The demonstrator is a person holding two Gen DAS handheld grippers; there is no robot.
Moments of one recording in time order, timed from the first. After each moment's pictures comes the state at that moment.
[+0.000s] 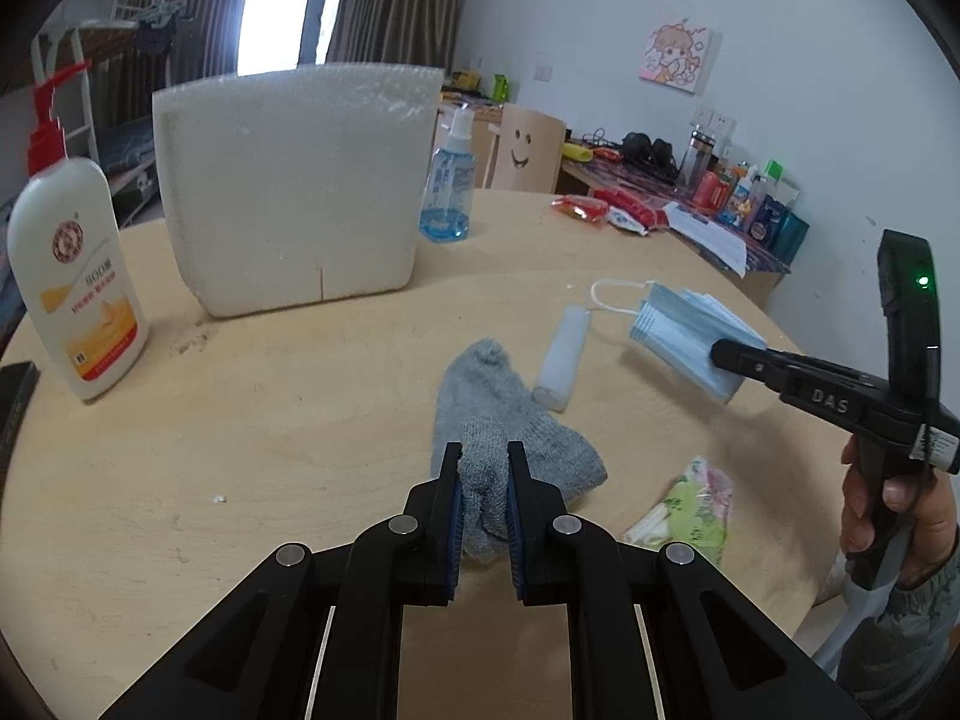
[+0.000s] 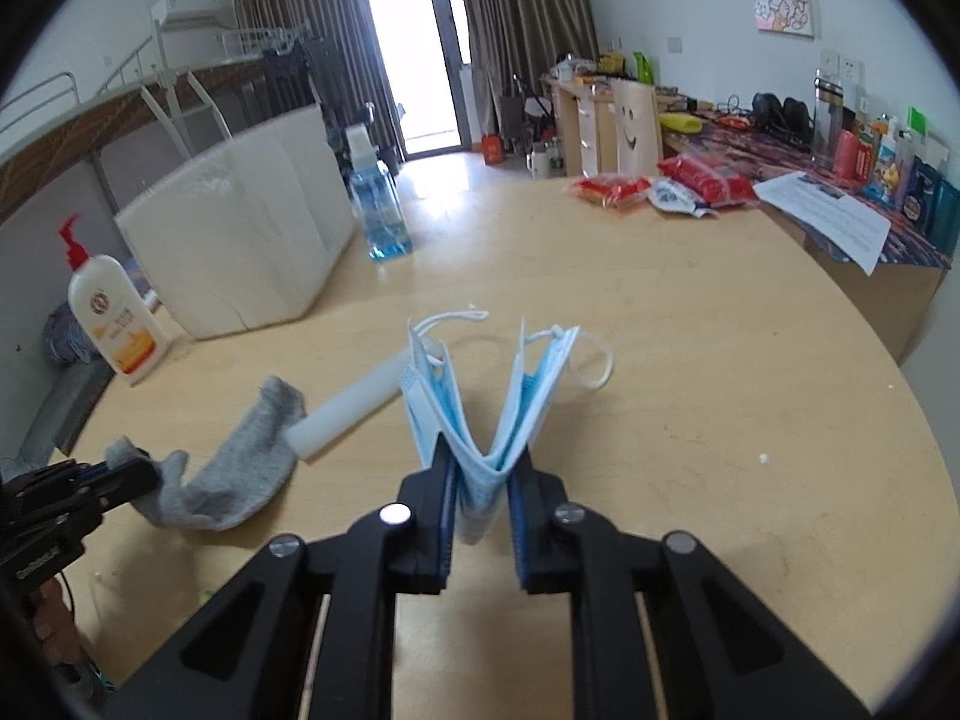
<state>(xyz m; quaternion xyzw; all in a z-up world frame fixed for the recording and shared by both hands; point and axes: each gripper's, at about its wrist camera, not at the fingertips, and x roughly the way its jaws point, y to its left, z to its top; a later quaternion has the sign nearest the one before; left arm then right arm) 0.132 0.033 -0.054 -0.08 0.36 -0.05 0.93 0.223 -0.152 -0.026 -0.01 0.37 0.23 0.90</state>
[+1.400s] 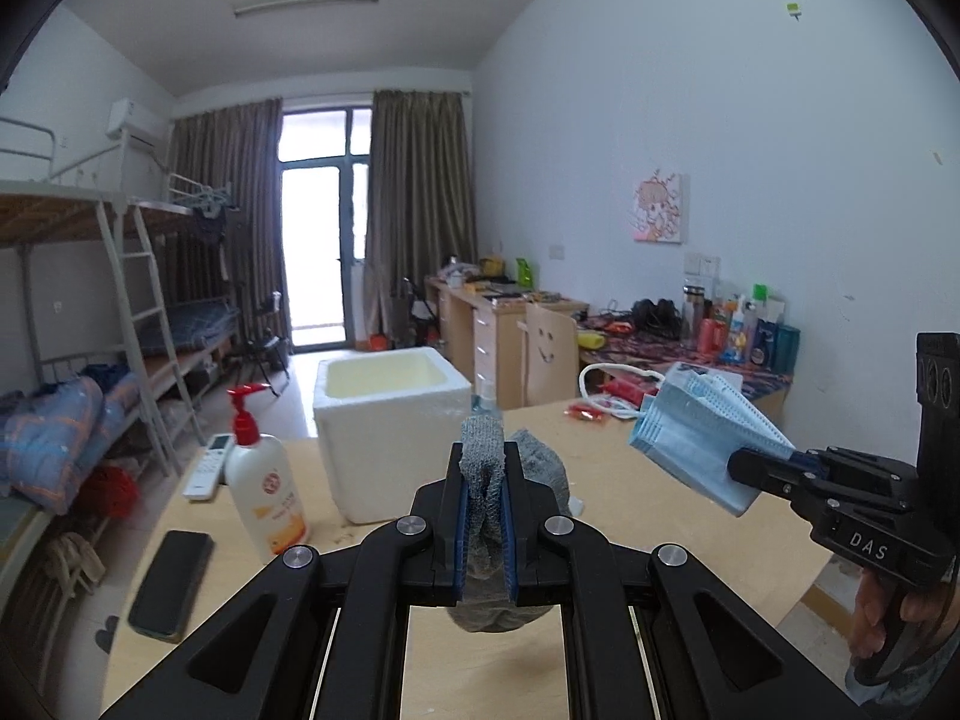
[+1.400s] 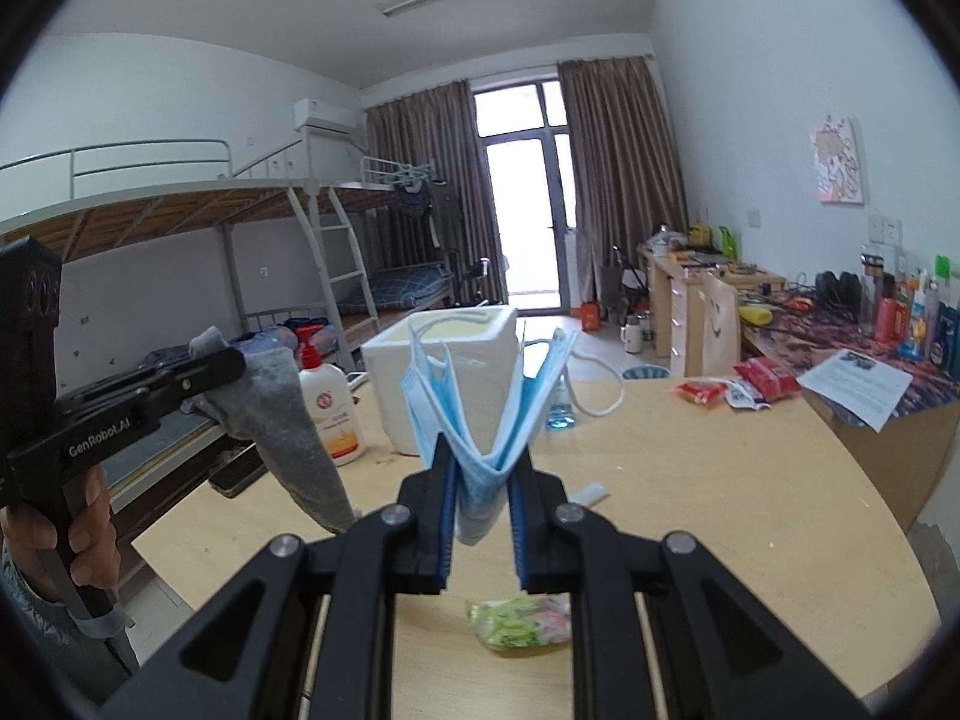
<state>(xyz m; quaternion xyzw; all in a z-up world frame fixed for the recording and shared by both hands) 0.007 0.028 0.080 0.00 0.14 0.02 0.99 0.097 -0.147 0.075 0.00 0.16 0.35 0.92</state>
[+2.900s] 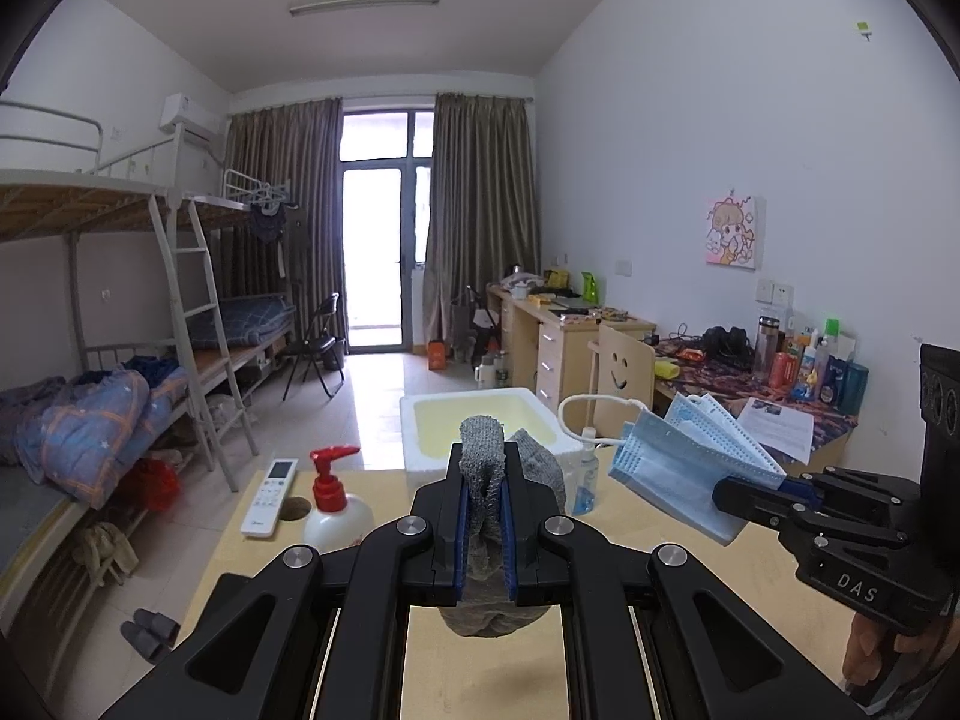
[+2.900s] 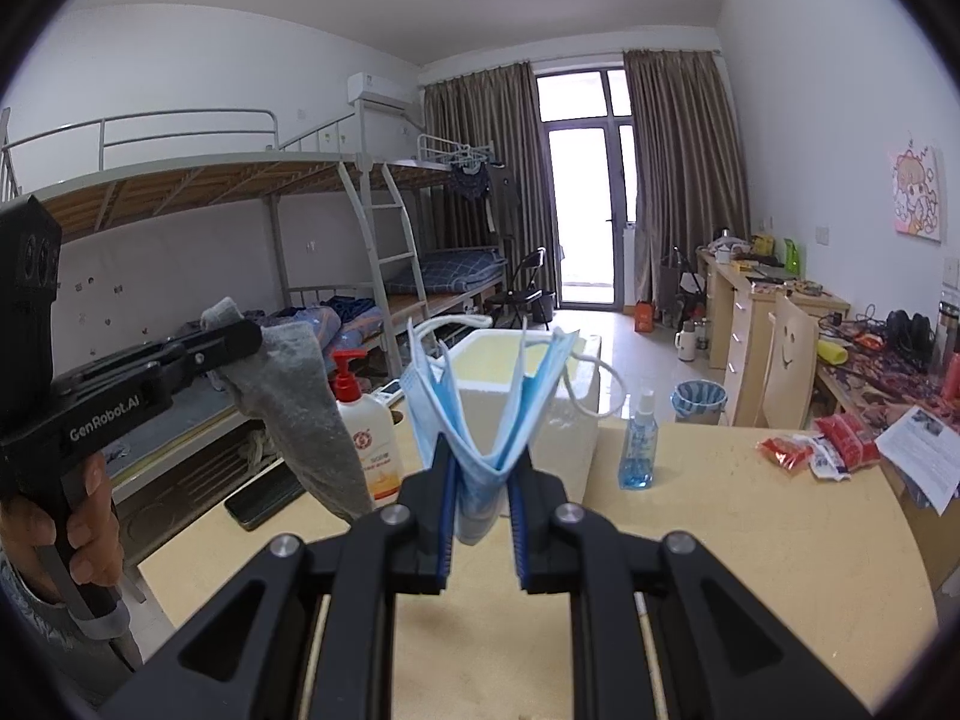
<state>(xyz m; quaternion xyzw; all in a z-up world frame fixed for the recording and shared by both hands) 0.048 0.092 0.108 -0.02 0.13 0.09 0.99 0.147 -0.071 0.096 -0.04 0.17 0.41 0.89</state>
